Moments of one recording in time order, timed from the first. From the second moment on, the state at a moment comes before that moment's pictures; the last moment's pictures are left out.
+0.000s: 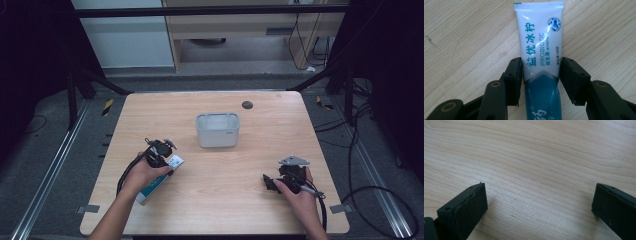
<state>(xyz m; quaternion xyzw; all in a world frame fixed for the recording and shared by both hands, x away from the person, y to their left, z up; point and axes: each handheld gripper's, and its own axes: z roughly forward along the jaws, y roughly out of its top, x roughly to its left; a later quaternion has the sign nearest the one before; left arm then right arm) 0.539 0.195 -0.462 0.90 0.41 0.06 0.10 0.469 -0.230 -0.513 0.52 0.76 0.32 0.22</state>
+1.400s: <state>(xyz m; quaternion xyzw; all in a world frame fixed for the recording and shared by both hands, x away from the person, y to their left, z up) 0.534 0.196 -0.463 0.90 0.41 0.07 0.12 0.469 -0.230 -0.513 0.51 0.76 0.32 0.22</state>
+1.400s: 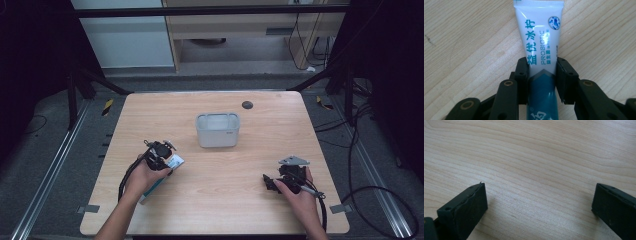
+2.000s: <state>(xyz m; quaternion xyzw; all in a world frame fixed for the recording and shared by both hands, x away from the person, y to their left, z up) 0.531 0.203 -0.457 0.90 0.41 0.06 0.14 0.469 -0.230 -0.513 0.52 0.76 0.33 0.22</state>
